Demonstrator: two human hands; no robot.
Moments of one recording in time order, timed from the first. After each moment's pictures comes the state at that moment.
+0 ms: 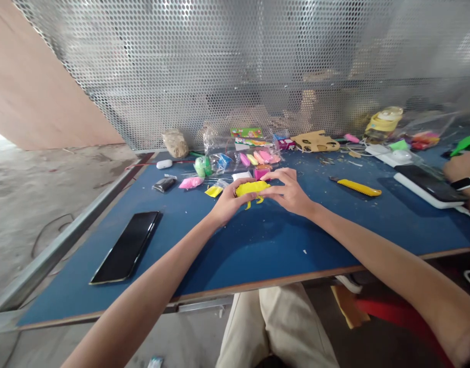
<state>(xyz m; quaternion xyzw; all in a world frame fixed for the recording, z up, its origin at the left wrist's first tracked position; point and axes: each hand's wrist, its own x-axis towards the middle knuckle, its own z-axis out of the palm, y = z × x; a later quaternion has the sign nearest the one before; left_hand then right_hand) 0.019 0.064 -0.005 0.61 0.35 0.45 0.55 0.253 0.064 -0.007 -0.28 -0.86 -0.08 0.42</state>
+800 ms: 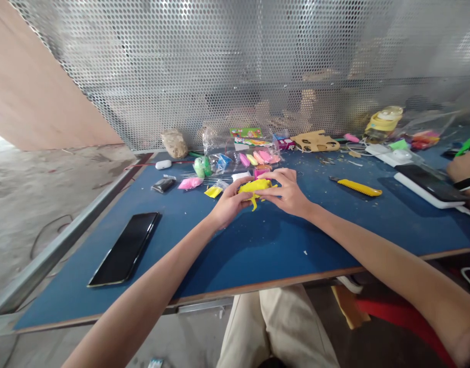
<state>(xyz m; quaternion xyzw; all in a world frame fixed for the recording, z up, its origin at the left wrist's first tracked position) 0.023 0.057 0.001 0.51 0.32 0.45 0.66 0.250 0.067 -0.012 -0.32 -0.86 -0.09 0.38</state>
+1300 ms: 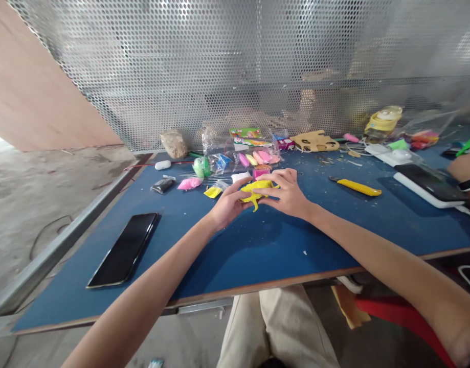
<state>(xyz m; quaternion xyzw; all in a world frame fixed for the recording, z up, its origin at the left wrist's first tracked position) 0.022 0.056 0.005 0.46 0.31 0.43 0.71 0.249 0.067 -0.014 -0.31 -0.86 -0.15 0.38</state>
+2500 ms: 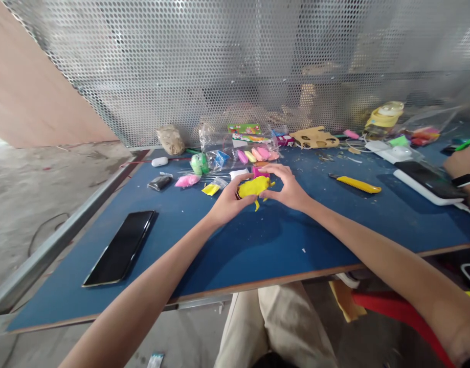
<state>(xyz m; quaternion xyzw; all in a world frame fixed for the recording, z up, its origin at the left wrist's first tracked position) 0.021 0.058 0.002 0.69 0.35 0.42 0.48 0.251 0.077 -0.014 -0.38 -0.80 0.10 0.46</state>
